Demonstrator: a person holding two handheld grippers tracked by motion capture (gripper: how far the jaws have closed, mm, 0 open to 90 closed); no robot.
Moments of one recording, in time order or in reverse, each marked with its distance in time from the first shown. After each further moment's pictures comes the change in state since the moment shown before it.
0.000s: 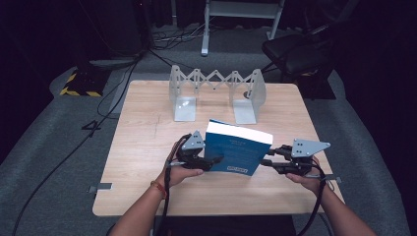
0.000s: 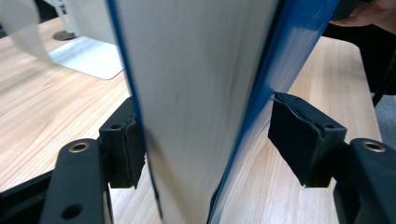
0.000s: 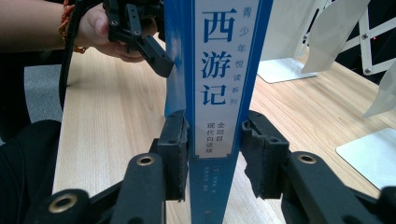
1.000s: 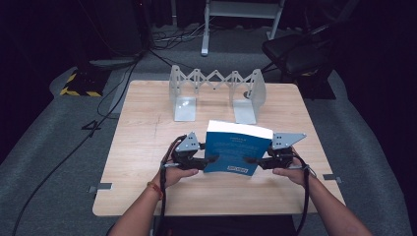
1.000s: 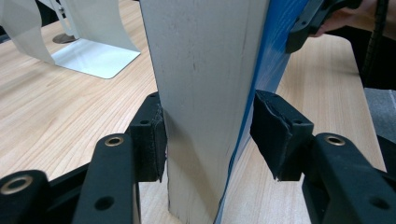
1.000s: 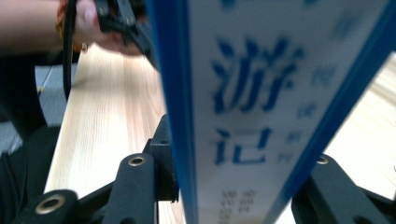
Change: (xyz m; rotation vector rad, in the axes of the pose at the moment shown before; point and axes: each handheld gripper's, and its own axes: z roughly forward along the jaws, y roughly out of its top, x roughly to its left) left arm 0.003 -0.004 -0.008 0.001 -0.018 0.034; right arm -0.018 -0.001 0.052 0.035 0.111 0.041
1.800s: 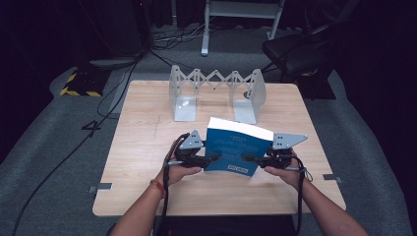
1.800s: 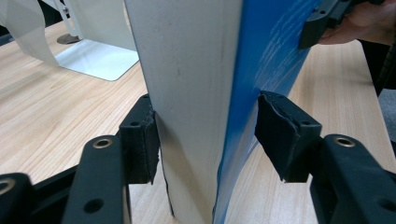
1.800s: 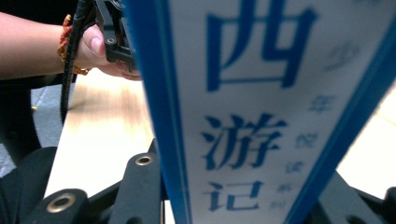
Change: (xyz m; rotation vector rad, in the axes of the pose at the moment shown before) left arm 0.003 0.006 0.009 0.008 0.018 0.003; right arm 0.007 0.003 0.002 -0.083 -0.038 0.006
